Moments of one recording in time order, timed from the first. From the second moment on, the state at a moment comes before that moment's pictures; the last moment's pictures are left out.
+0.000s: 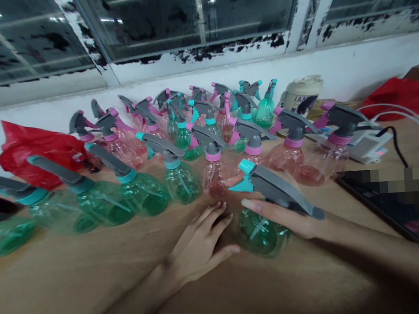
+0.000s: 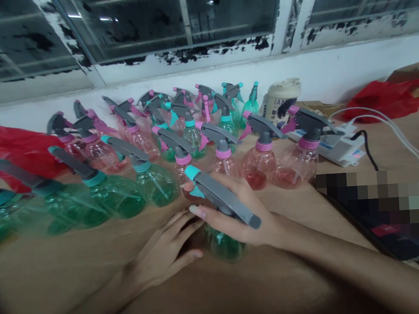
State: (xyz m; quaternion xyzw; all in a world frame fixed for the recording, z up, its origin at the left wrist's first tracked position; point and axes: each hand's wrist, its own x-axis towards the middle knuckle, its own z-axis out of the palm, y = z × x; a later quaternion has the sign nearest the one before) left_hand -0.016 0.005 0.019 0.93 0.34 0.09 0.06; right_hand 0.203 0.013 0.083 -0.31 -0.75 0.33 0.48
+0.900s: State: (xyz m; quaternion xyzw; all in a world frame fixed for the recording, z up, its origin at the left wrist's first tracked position) left_hand -0.014 0.005 0.025 0.94 0.32 0.04 0.05; right_hand 0.205 0.014 0.085 -0.31 -0.78 0.31 0.45
